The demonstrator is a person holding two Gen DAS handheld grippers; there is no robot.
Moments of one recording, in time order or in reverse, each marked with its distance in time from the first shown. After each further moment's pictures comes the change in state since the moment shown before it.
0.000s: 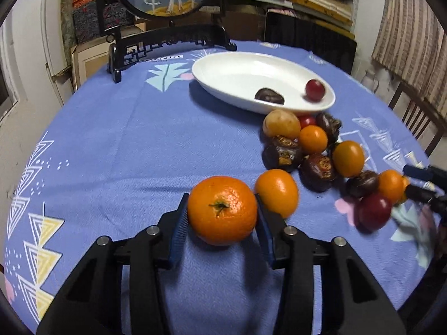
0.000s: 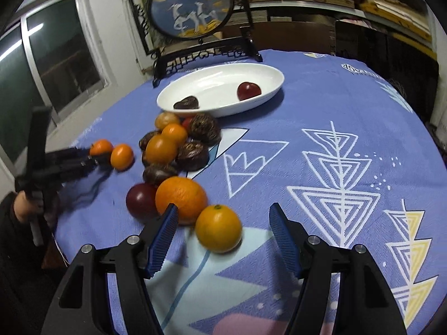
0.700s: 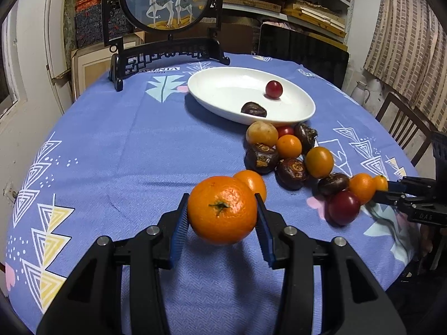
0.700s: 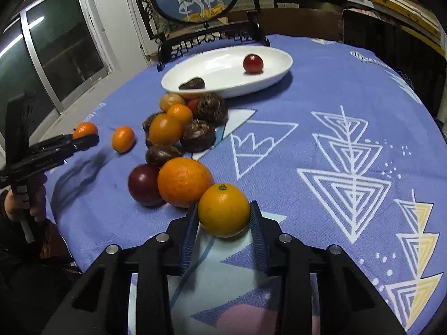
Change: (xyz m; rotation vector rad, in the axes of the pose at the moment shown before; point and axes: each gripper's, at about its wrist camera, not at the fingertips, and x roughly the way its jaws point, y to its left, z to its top) left arm -0.035 -0.009 -0.005 -0.011 -0.048 -0.035; right arm 0.000 -0.006 -0.003 0.021 0.039 0.053
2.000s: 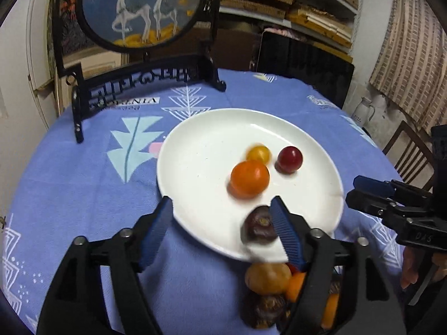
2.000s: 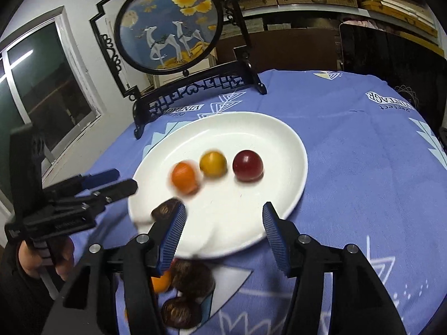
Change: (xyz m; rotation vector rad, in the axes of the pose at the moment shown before) left arm 0.098 -0.002 0.135 -0.010 -0.015 -0.037; right arm 0.068 -0.021 0.148 0.074 -0.119 0.008
